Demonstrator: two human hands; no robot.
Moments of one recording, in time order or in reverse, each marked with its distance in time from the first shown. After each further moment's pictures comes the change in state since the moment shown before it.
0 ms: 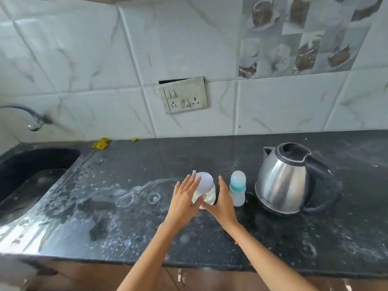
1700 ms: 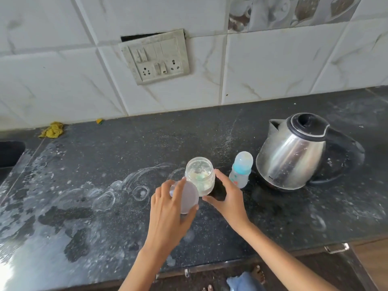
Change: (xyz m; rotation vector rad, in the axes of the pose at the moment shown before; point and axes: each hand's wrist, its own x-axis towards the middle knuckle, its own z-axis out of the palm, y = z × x) left_hand -0.025 -0.045 -0.016 0.141 0.024 0.075; right_hand -0.014 0.010 0.015 -0.001 0.154 0.026
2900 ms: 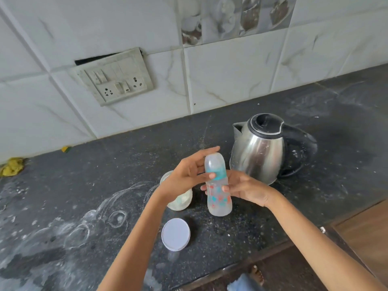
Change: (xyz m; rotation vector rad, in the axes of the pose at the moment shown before) left_hand 0.127 0.073 -0.006 -1.198 -0.653 0.188; right_hand 0.041 -0.006 -0.127 0.694 -0.655 0.296
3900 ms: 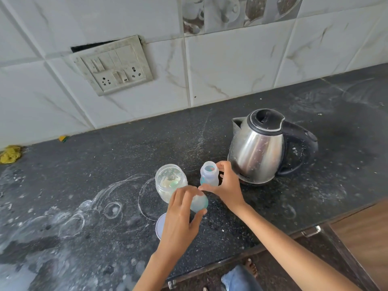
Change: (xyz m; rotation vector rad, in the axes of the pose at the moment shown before) left_hand -0.073 -0.067 0.064 0.831 0.532 0.167; right_hand 0.034 0.057 0.020 -0.609 0.806 -0.168
